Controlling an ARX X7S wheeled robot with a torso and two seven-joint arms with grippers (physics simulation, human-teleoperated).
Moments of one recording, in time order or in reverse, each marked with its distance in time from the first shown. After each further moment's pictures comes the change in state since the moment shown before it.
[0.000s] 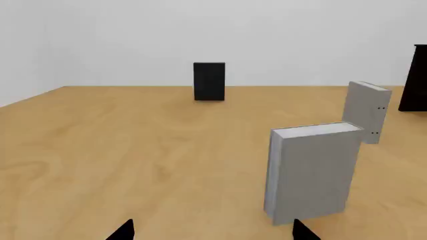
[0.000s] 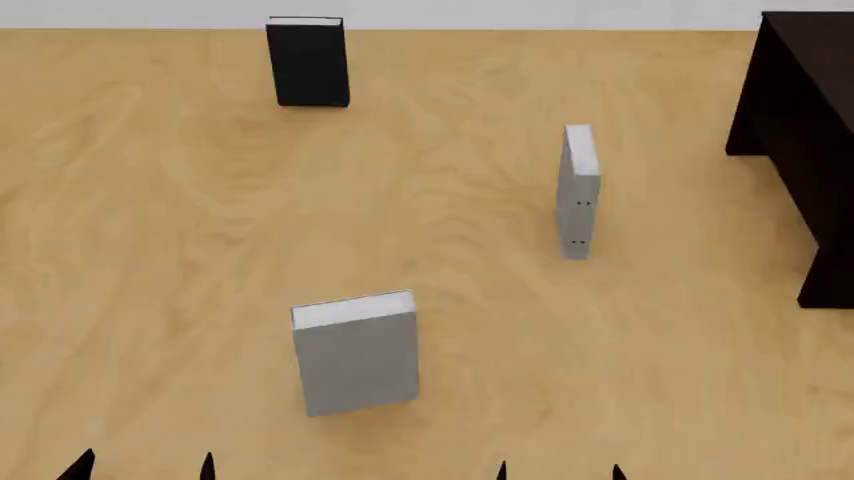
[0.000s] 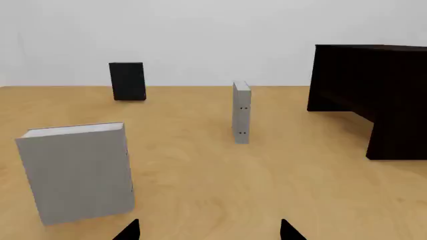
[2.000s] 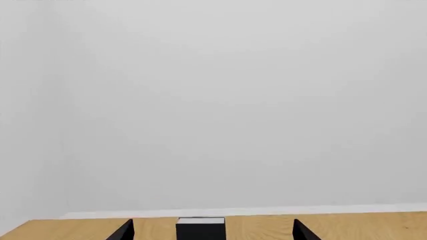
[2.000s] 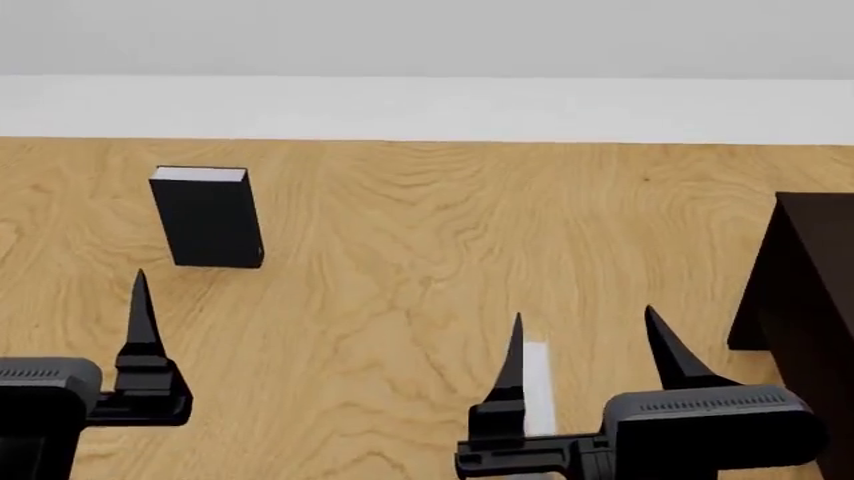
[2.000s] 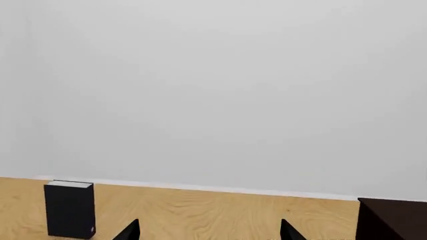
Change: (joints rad) left arm -0.212 -0.135 0.104 0.428 -0.046 -0.356 -0.190; right arm 0.171 0.189 -0.048 -0.434 0.191 0.387 0.037
